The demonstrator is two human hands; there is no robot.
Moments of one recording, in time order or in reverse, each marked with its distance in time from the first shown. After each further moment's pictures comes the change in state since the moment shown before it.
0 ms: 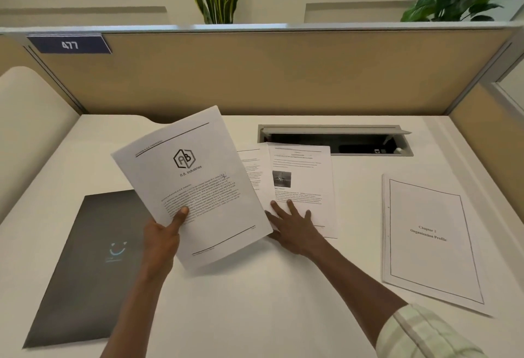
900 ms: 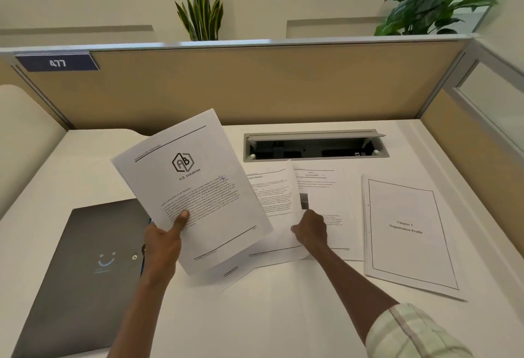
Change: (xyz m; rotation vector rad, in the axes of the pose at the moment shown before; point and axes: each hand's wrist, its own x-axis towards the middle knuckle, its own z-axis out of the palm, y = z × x) left_hand -0.018 0.004 0.022 0.038 -0.010 -0.012; right_hand -0.040 0.023 -0.022 0.686 0.314 0.747
